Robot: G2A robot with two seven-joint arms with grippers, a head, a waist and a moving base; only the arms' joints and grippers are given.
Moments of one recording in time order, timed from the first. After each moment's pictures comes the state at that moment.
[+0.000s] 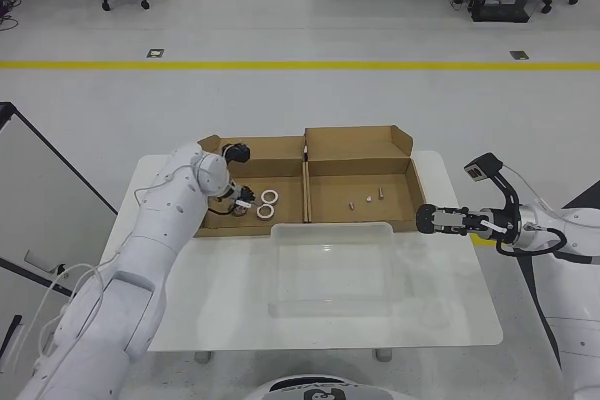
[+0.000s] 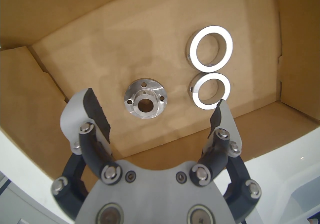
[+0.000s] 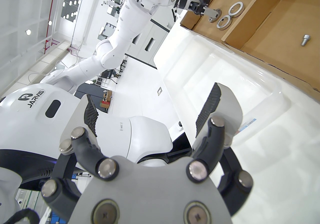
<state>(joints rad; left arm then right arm) 0.66 -1.37 -1.01 -0.74 0.94 -0.19 -1.15 -1.39 -1.02 1.71 -1.58 0.39 -0.28 1.54</state>
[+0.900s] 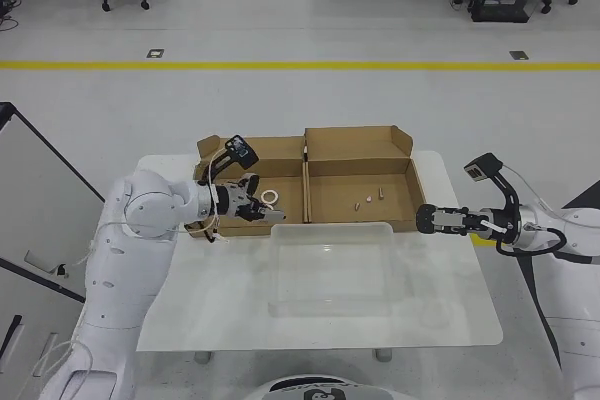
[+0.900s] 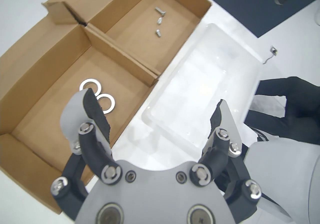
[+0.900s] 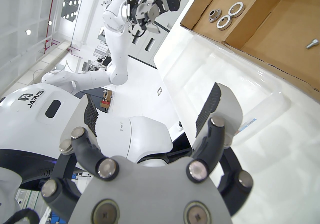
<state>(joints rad) 1.17 -1.22 -1.39 -1.69 0.49 -0.58 -1.24 -1.39 -1.02 1.71 -1.58 0.39 -0.28 1.54</state>
